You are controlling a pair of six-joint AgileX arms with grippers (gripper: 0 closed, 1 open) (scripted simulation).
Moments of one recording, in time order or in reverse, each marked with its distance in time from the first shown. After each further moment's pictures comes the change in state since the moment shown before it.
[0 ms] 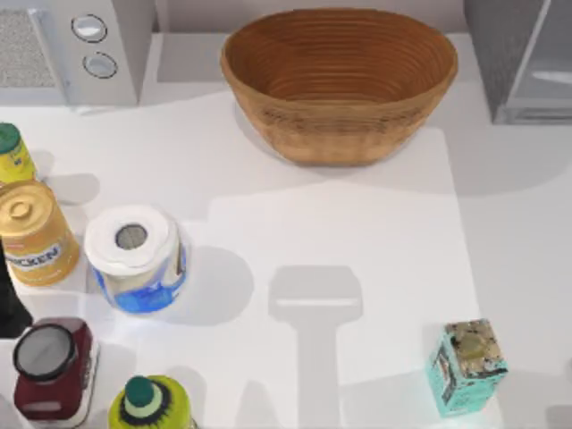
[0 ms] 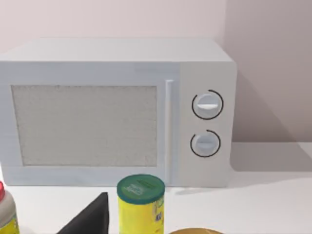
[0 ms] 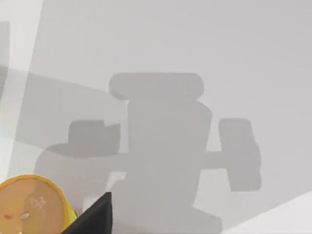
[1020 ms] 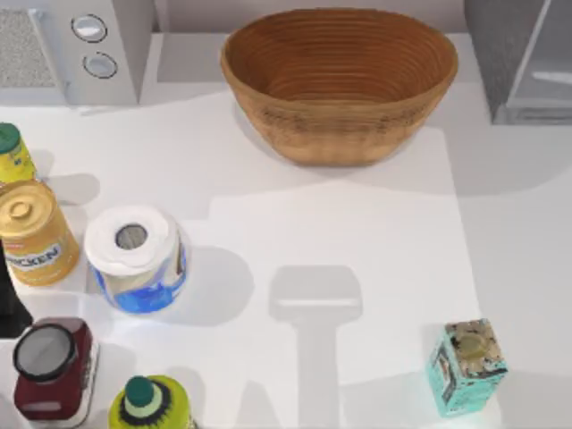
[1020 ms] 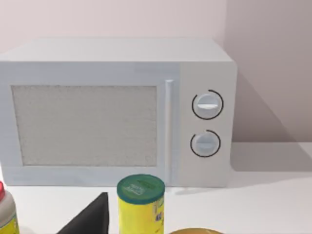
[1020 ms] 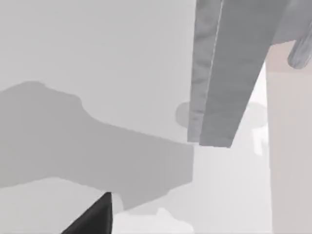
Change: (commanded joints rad) left arm 0.000 0.000 0.000 0.000 0.000 0.000; right arm -1.297 1.460 0.468 0.029 -0.694 -1.417
